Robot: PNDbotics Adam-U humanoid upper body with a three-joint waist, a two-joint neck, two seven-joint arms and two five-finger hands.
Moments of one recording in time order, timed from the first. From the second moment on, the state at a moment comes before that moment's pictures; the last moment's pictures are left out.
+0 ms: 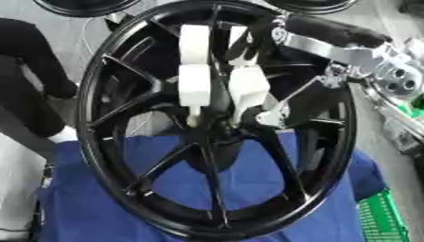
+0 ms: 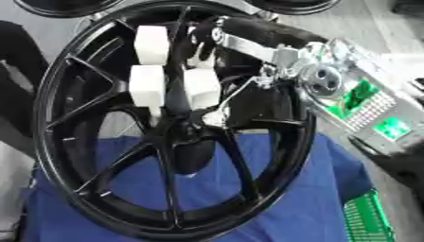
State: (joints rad) left arm -0.18 0.46 0.24 -1.75 0.24 -0.05 0.55; right arm -0.98 -0.63 0.67 -1.86 0.22 0.36 0.41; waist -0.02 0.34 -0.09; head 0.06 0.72
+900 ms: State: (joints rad) left arm -0.18 0.46 0.24 -1.75 0.24 -0.05 0.55; right arm -0.98 -0.63 0.68 -1.84 0.18 0.37 0.39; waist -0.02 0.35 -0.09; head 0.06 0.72
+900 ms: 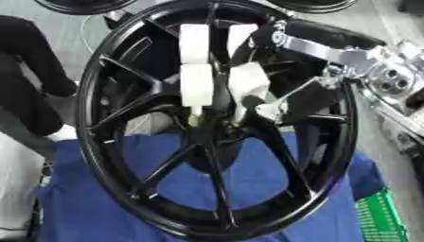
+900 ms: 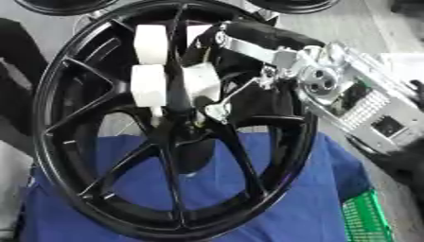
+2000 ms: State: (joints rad) left arm -0.18 0.46 0.24 -1.75 0.24 -0.05 0.54; right arm -0.99 -0.62 0.68 -1.83 0.14 0.37 0.42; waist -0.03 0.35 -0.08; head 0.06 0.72
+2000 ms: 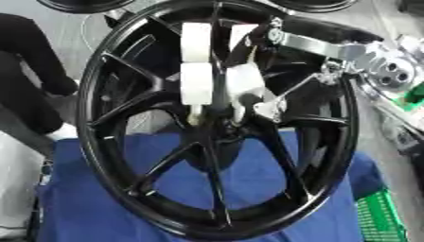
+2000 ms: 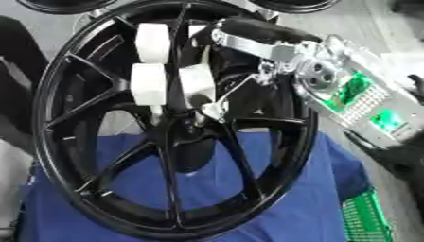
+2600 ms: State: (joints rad) left arm -0.18 0.46 0.24 -1.75 0.24 -0.05 0.54; right arm -0.99 -0.62 0.67 -1.84 0.04 0.39 0.35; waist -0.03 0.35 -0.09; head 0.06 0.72
